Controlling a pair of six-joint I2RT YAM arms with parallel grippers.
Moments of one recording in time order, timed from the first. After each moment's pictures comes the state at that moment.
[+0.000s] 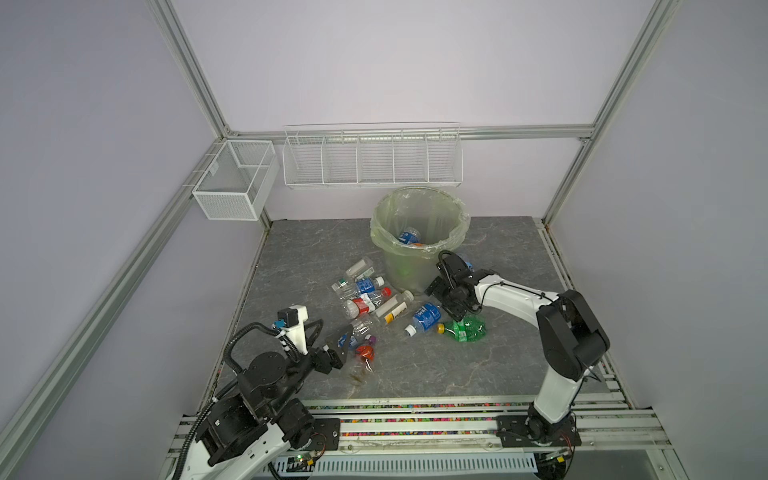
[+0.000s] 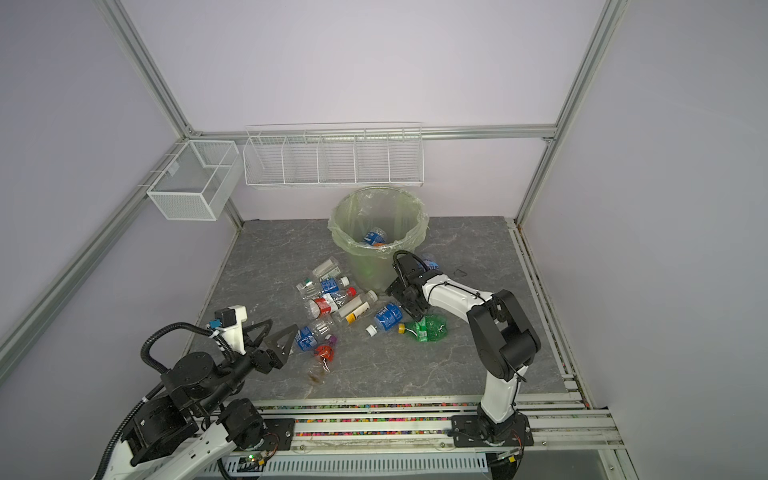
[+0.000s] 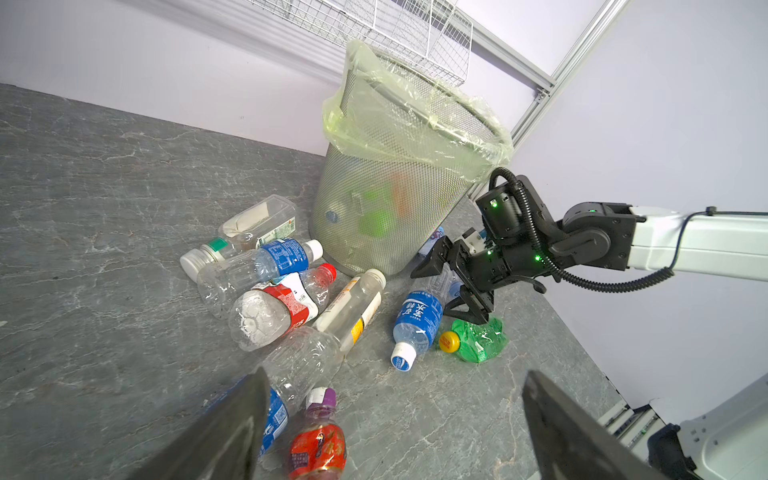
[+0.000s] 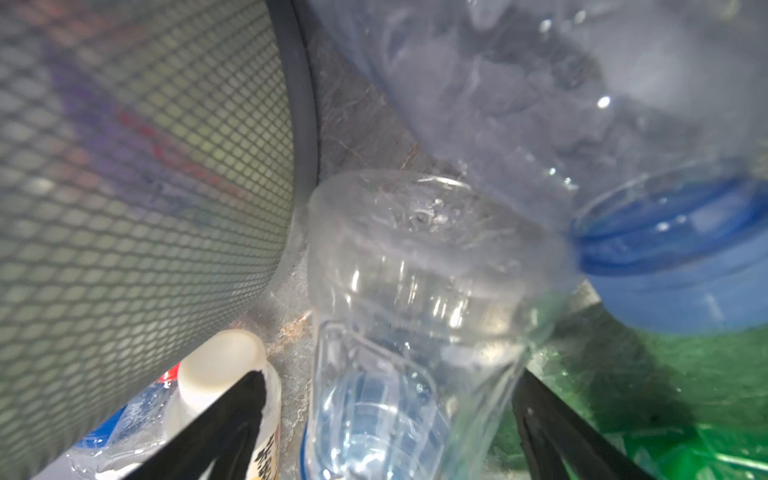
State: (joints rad) left arm -0.82 0.21 0.61 -0.60 -0.22 -0.53; right arm 0.57 1.81 1.19 -0.53 -0.03 1.25
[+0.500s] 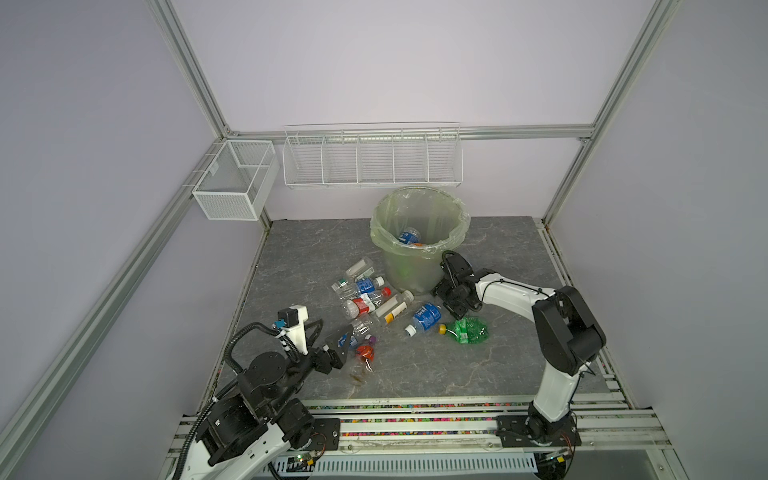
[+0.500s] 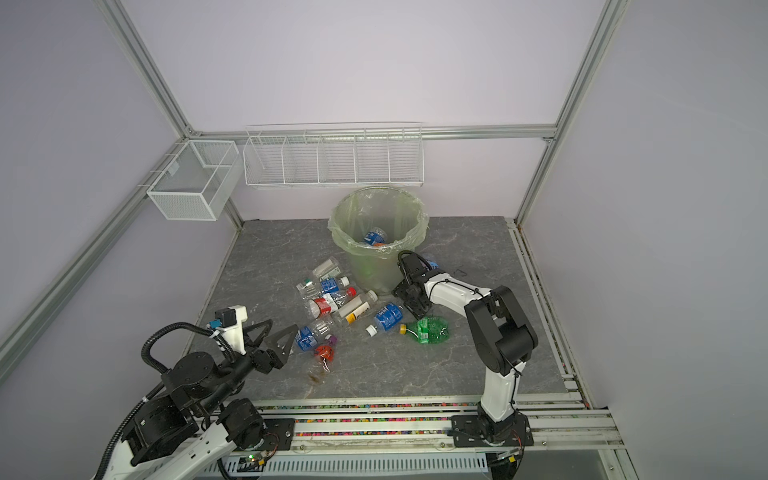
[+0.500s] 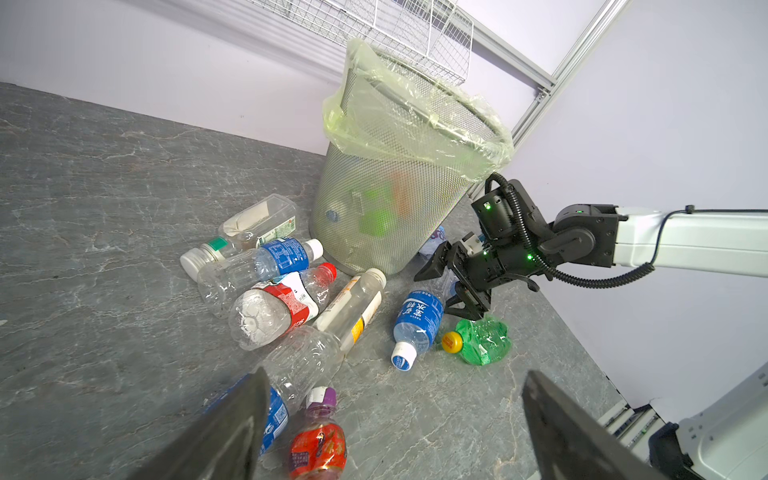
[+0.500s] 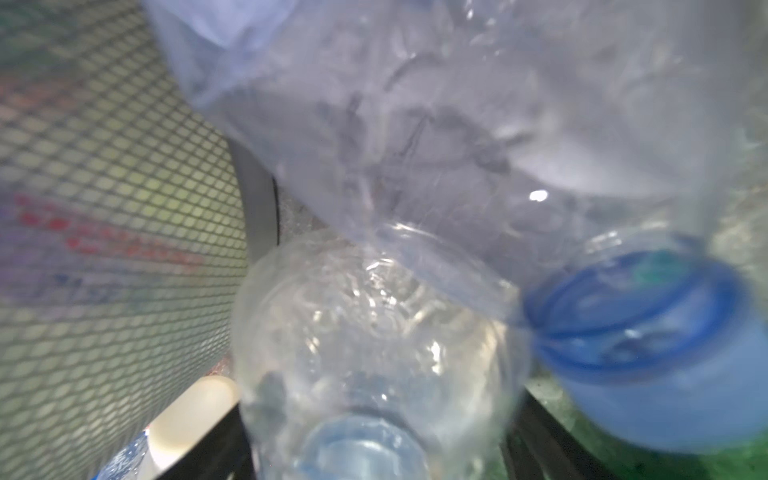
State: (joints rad) left arm -0.82 0.21 0.61 -0.60 -0.22 -0.53; right arm 0.53 1.85 1.18 -0.52 -0.05 1.26
